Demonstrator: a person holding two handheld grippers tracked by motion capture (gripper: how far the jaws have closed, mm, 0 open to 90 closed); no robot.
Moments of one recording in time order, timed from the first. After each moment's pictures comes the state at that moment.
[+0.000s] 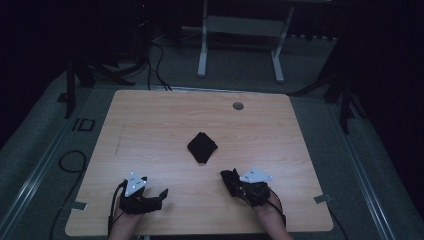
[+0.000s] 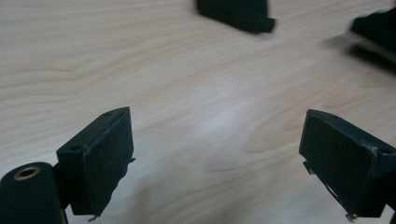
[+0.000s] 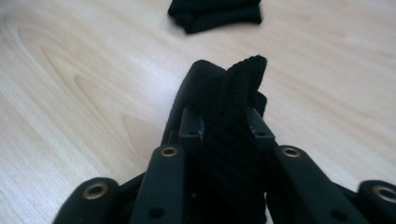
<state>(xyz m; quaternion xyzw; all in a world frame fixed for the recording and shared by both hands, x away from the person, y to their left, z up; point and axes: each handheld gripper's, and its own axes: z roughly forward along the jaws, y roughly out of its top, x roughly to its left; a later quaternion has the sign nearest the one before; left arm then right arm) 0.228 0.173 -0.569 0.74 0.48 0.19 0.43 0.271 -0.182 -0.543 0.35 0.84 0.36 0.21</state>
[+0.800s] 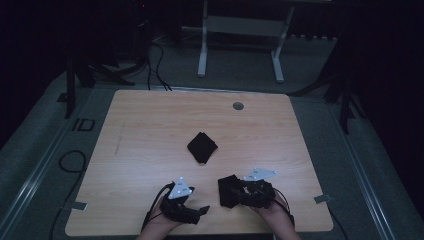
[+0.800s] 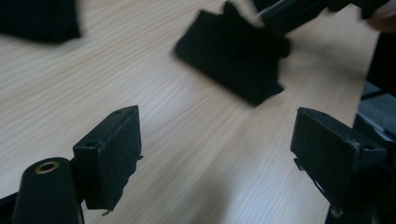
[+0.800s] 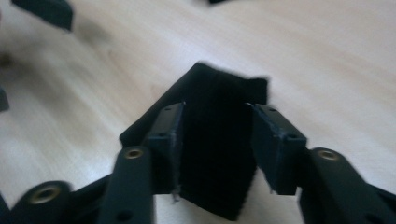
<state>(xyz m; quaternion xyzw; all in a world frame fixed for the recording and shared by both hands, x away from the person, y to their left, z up) 0.233 0.065 -0.550 0.83 0.33 0.07 0.45 0.271 -0.194 -0.530 0.35 0.87 0.34 0.11</state>
